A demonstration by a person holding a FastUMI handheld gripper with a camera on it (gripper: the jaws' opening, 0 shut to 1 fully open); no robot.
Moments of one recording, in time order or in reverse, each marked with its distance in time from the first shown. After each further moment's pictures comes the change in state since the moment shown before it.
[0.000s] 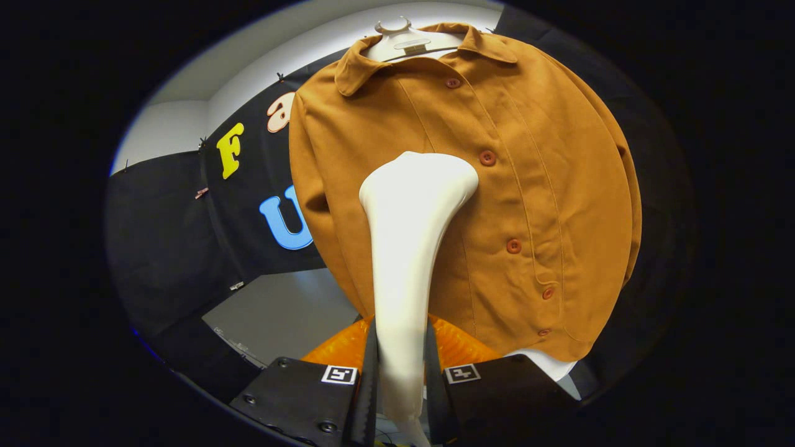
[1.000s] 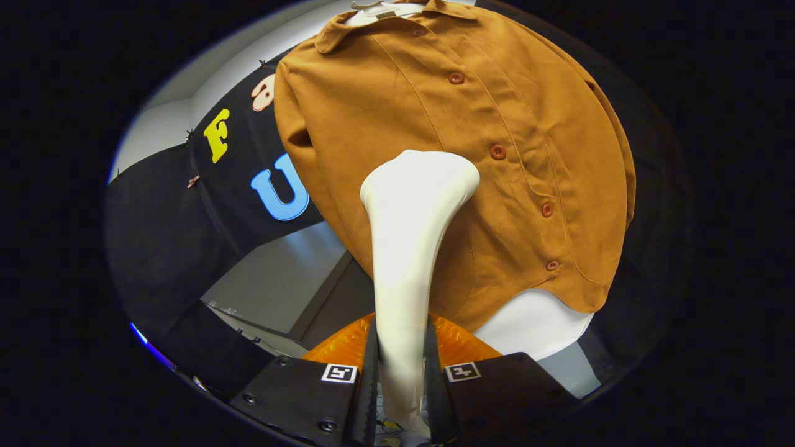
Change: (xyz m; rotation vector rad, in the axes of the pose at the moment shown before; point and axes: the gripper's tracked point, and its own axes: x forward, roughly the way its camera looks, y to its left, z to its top) arm -0.022 -0.001 -0.068 0.060 0.102 -0.014
